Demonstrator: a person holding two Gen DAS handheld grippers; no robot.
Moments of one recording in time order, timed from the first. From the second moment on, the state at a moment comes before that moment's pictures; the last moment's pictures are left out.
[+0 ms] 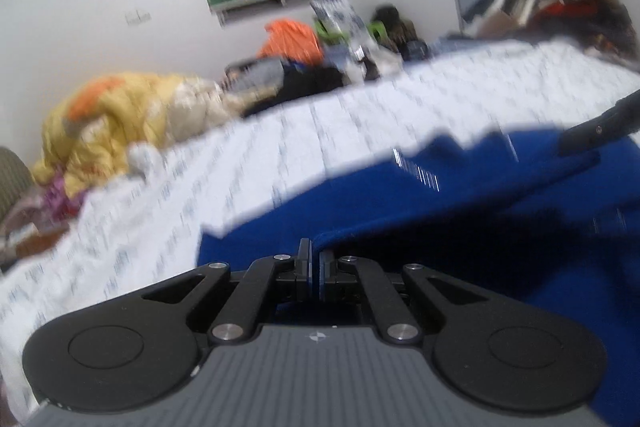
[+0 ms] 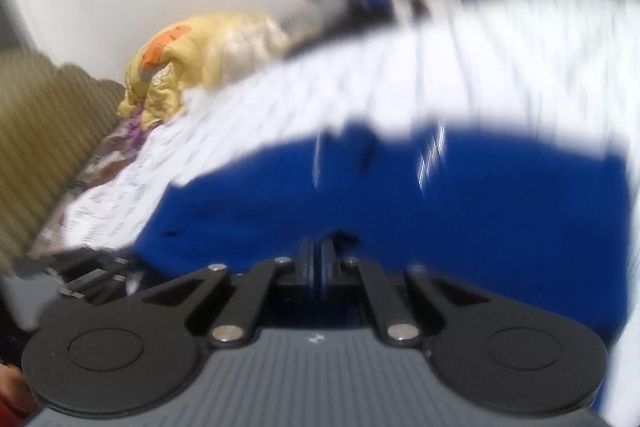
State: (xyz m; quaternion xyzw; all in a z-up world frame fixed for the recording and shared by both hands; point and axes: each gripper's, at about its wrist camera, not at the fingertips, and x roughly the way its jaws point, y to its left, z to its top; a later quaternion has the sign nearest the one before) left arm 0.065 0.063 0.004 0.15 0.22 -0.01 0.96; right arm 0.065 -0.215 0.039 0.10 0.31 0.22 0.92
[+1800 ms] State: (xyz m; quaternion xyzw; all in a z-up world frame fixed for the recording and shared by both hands) left arm 0.074 0.052 -0.040 0.01 0.31 0.02 0.95; right arm 0.113 -0.291 -0.008 0.03 0.33 0.01 0.95
